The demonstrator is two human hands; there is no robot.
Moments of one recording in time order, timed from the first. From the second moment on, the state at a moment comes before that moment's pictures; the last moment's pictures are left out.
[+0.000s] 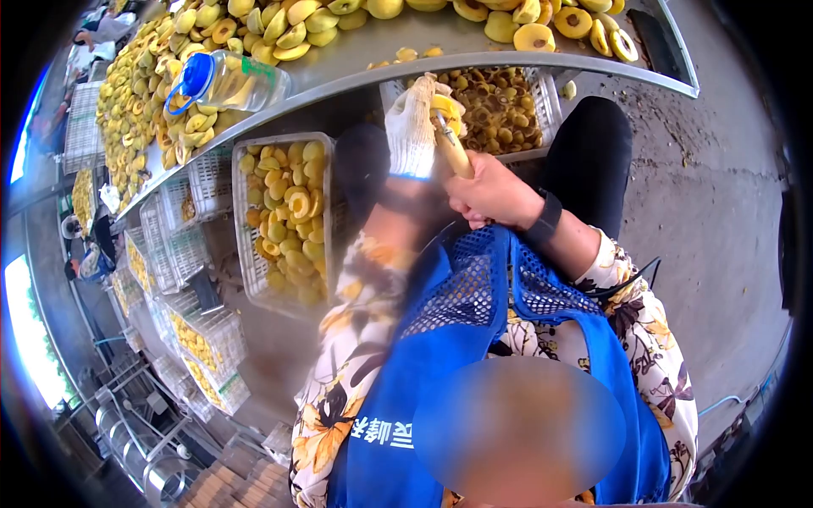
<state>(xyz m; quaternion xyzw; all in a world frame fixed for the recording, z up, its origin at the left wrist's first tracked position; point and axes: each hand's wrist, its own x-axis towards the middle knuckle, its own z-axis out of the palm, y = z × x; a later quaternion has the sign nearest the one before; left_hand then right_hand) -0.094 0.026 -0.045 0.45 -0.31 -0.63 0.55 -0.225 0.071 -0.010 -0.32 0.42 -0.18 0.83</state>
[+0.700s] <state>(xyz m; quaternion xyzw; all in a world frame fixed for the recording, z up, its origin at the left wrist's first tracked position) -0.015 0.042 -0.058 0.36 -0.06 -0.71 0.60 -0.219 0.069 -0.024 -0.29 0.09 -0.07 0.95</state>
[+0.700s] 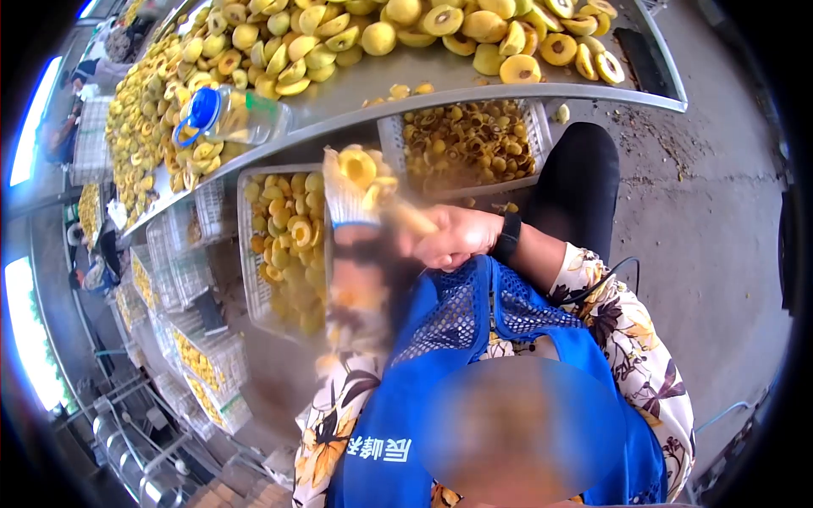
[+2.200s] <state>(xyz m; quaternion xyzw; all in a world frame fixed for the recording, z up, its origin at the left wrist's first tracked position) -0.092 0.047 -0.013 0.46 -0.25 -0.76 0.39 -0.262 0.022 -0.041 -0.59 0.44 -0.33 0.59</state>
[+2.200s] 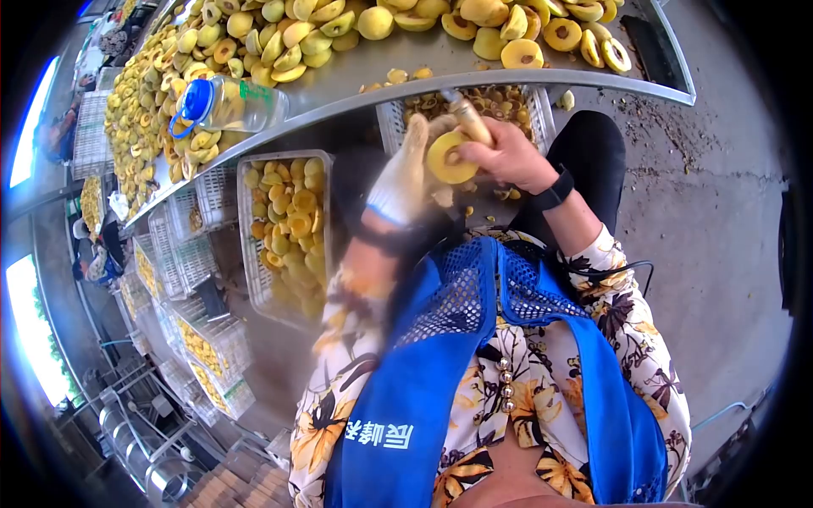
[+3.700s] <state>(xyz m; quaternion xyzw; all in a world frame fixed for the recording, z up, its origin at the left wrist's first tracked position) -0.096 0.039 -0.049 0.44 -0.16 -0.68 0.56 -0.230 0.074 -0.030 -0.35 0.42 -0.17 0.82</state>
